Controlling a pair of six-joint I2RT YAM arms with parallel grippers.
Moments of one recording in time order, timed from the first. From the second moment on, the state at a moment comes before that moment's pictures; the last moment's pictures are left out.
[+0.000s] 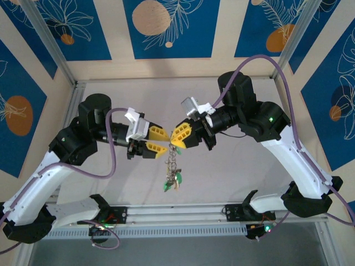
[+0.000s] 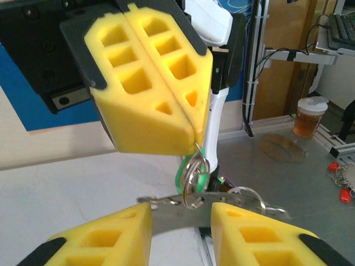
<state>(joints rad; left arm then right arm) -0.77 1.06 1.47 -0.67 0.95 0.31 0.81 1.31 1.83 -0.95 -1.08 -0.32</state>
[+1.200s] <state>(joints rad) -0.79 1.09 1.47 -0.59 0.99 0.26 0.82 1.32 1.83 -0.92 -1.08 -0.31</state>
